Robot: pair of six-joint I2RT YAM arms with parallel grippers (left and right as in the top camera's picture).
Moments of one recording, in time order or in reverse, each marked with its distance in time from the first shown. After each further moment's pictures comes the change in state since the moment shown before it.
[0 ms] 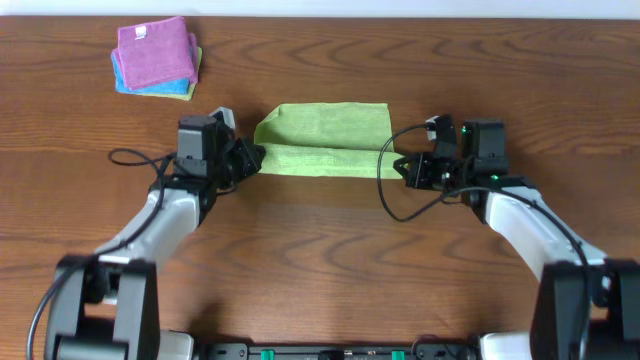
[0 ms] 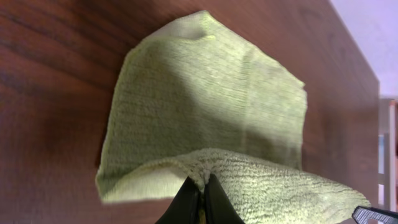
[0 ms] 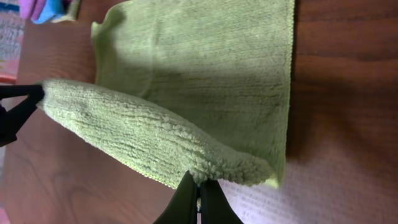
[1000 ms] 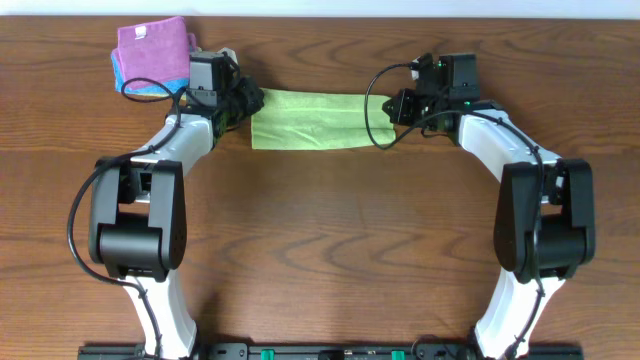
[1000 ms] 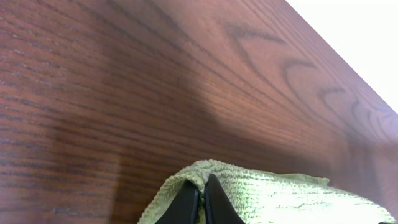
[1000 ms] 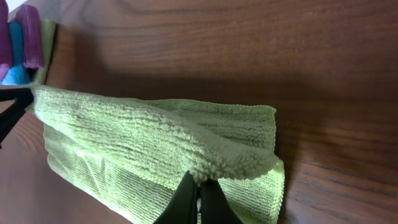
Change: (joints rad) left arm 0.028 0.459 0.534 -0.052 -0.064 0.058; right arm 0.024 0.462 0.552 -0.053 0.076 0.021
